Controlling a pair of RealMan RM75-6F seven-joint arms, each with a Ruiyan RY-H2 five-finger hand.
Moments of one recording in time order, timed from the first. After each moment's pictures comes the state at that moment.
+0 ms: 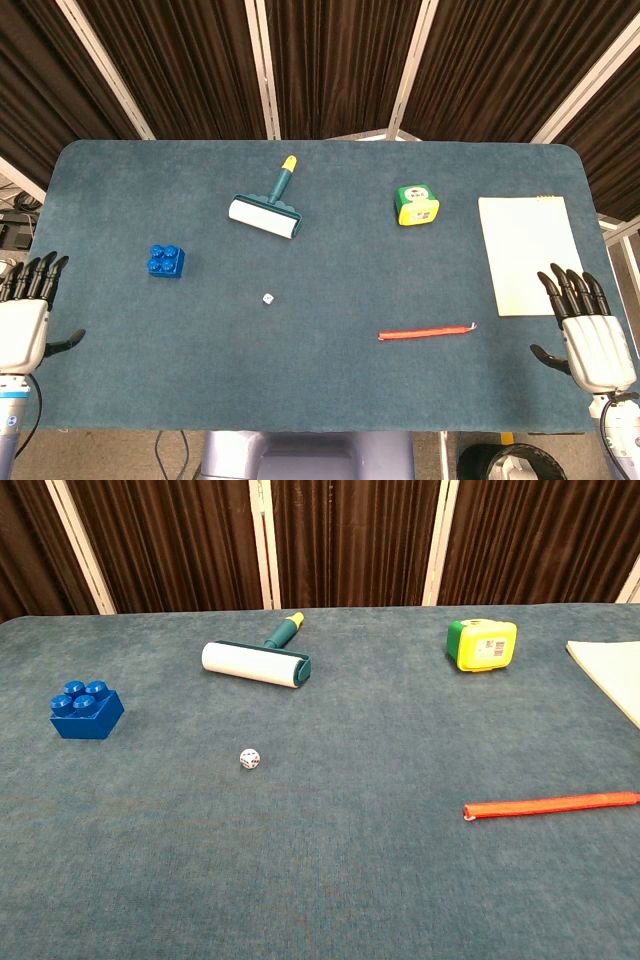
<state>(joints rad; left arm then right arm) -0.25 -1.10 0.02 -1.82 1.30 1.55 0.29 0.12 -1.05 0.08 -1.69 -1.54 1.48 -0.15</state>
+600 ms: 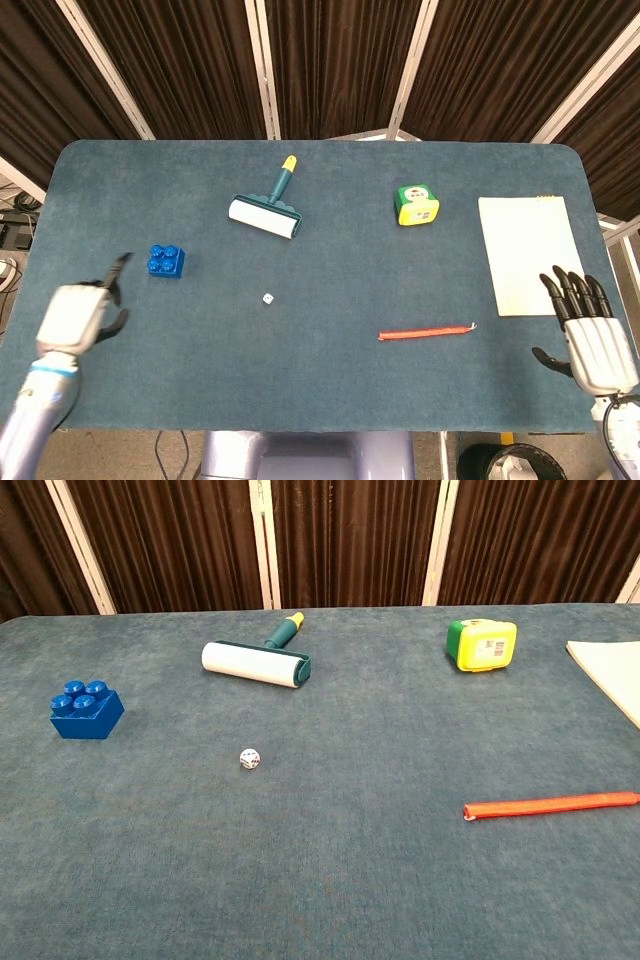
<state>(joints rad) -0.39 -1.18 -0.04 -1.81 1.30 1.27 0.33 0.12 -1.03 0.08 -1.72 -1.53 1.47 -0.16</state>
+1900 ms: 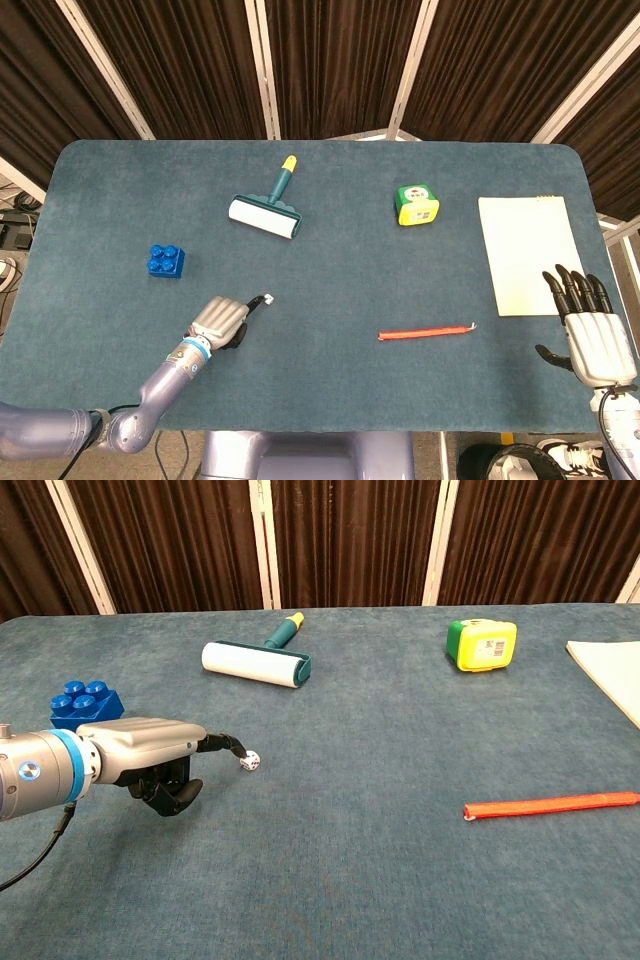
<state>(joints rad) -0.80 -1.55 -0.04 -1.66 0.77 0.88 0.62 0.14 -1.05 0.09 -1.70 -1.45 1.41 -0.19</state>
